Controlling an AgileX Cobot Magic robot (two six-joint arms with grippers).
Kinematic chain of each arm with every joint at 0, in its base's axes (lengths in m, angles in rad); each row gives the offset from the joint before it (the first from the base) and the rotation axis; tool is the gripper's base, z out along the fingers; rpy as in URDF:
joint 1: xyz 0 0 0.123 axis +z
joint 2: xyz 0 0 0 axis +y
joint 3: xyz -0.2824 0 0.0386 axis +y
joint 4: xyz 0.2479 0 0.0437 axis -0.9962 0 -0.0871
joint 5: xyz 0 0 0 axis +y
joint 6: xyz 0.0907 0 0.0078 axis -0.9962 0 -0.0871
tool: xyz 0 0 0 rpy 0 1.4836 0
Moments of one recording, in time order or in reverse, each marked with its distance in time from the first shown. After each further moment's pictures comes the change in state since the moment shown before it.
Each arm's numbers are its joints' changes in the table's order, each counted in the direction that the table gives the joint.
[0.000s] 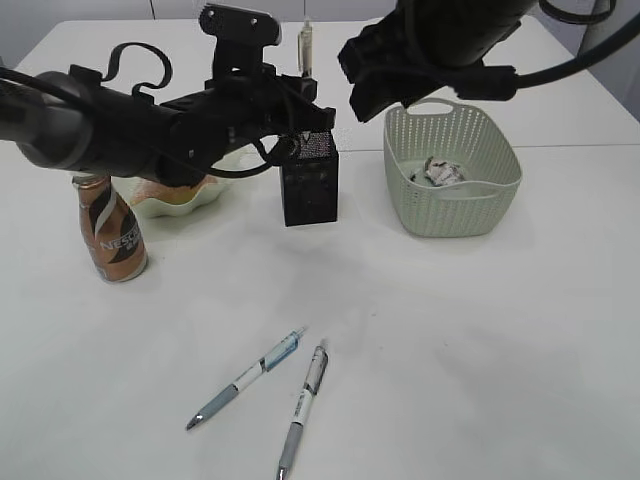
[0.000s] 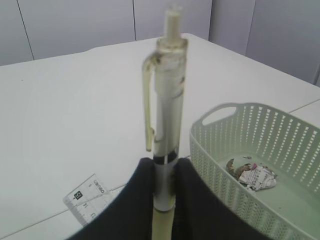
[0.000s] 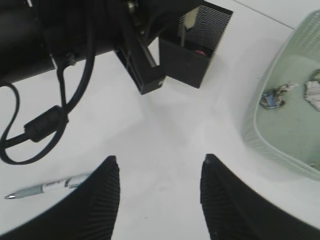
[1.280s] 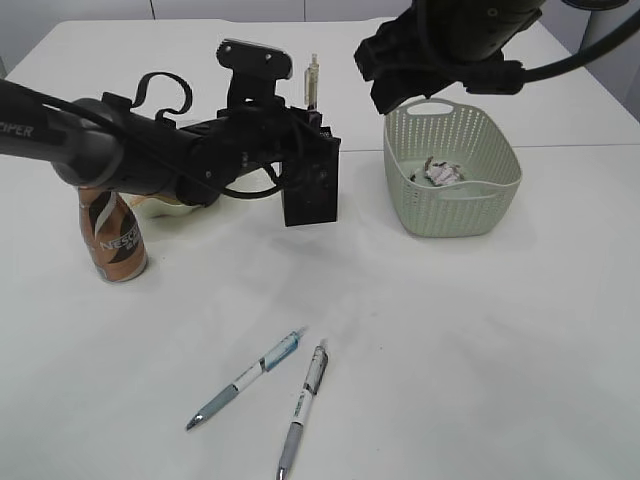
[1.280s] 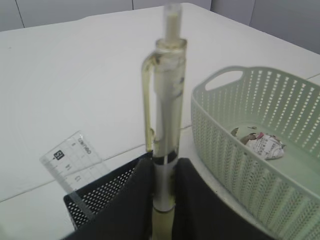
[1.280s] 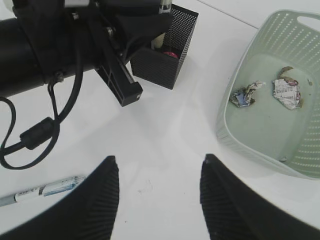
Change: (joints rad) left arm 0.000 0.089 -0.044 0.000 0.030 0.007; right arm 0.000 0.000 0.000 0.127 -0.010 -0.086
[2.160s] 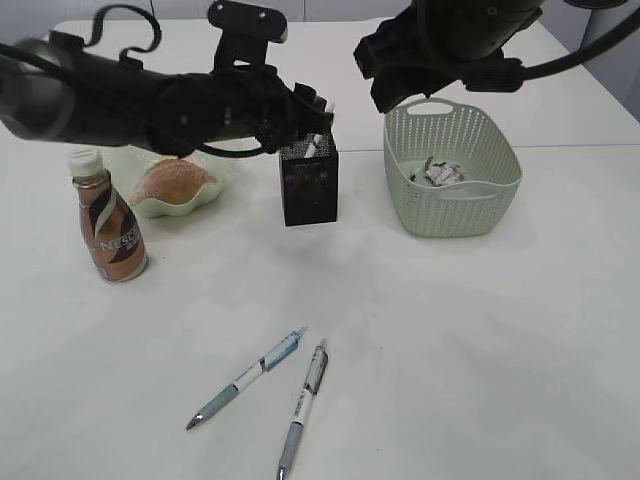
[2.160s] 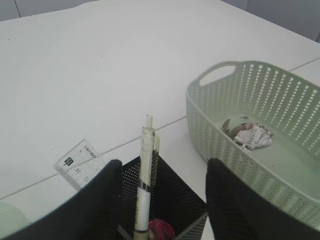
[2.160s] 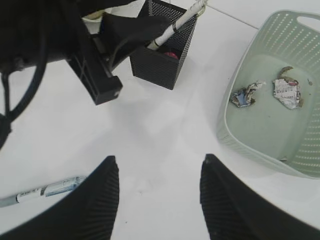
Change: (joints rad) left arm 0.000 -0.122 0.000 -0.016 0.228 0.000; right arm 0.000 0.000 -0.002 0.000 0.000 -0.004
